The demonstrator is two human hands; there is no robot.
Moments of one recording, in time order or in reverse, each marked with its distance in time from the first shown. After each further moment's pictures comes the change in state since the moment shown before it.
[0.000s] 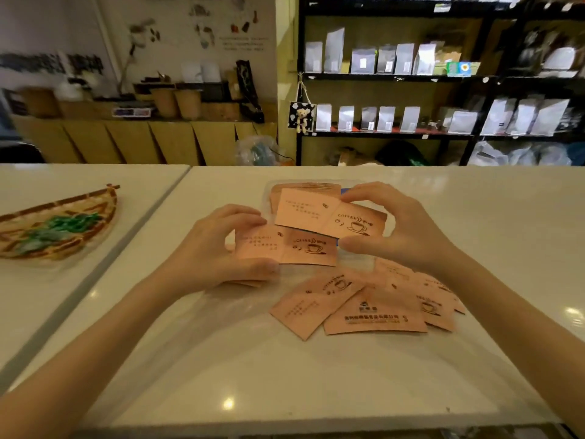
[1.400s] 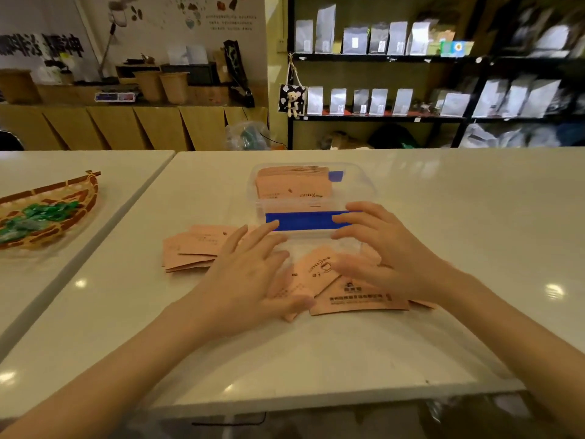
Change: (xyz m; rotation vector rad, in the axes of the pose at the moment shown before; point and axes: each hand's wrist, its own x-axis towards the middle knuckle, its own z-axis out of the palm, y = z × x) left_hand -0.021 0.044 0.052 0.427 -0.261 0.107; right_hand -0.041 0.023 0.008 -0.366 -0.215 -0.070
